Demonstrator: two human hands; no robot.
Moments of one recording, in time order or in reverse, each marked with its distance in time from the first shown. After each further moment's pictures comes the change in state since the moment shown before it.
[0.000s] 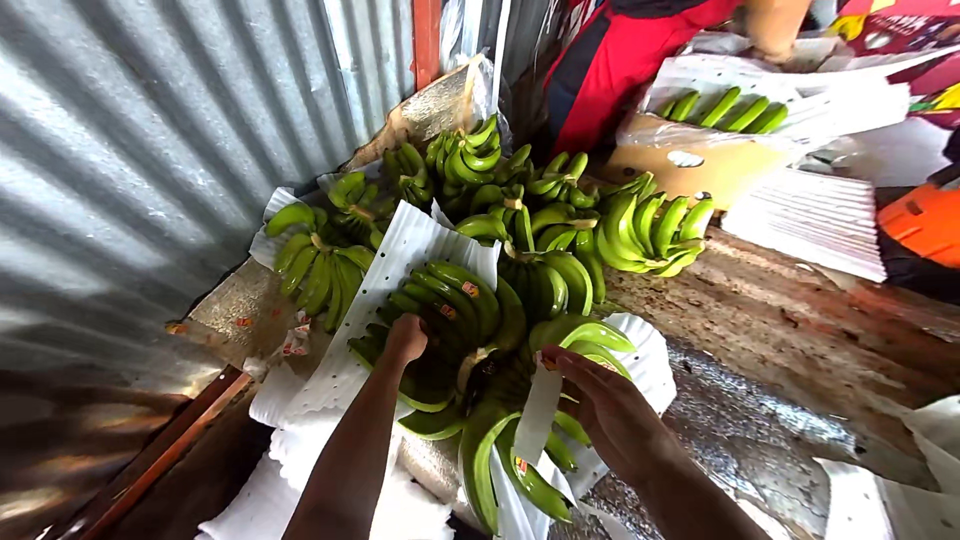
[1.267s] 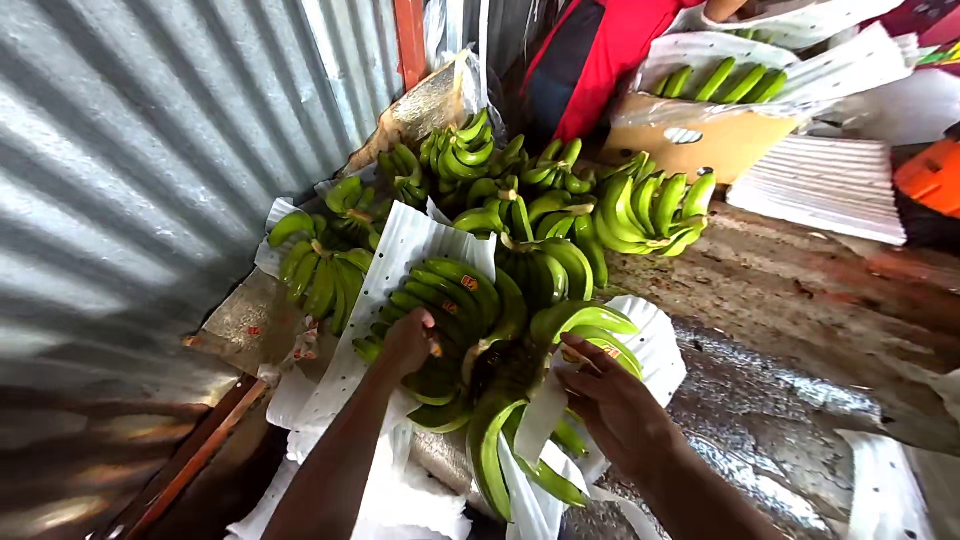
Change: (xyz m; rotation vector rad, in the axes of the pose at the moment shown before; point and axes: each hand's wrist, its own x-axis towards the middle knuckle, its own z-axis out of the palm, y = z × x) left_hand -0.062 0.014 -0.021 0.022 -0.039 0.144; right_hand -0.009 0.014 -0.002 0.206 0.088 0.004
